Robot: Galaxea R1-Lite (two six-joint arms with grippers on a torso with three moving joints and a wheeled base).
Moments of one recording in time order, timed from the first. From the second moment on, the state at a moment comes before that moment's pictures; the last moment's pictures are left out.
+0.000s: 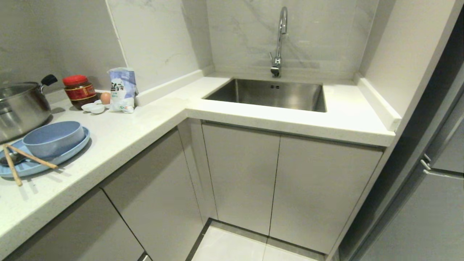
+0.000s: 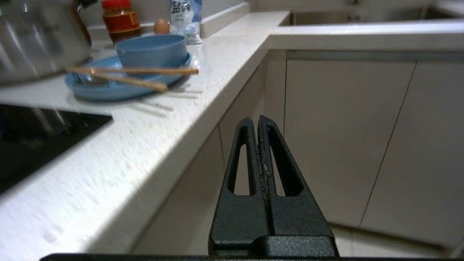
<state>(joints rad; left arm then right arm) 0.00 0.08 -0.36 0.14 0.01 0.10 0.00 0.00 0.00 -0.07 0.00 0.01</state>
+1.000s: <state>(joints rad) 0.00 0.00 0.00 -0.03 0.00 0.04 0.00 0.00 0.00 -0.07 0.00 0.01</state>
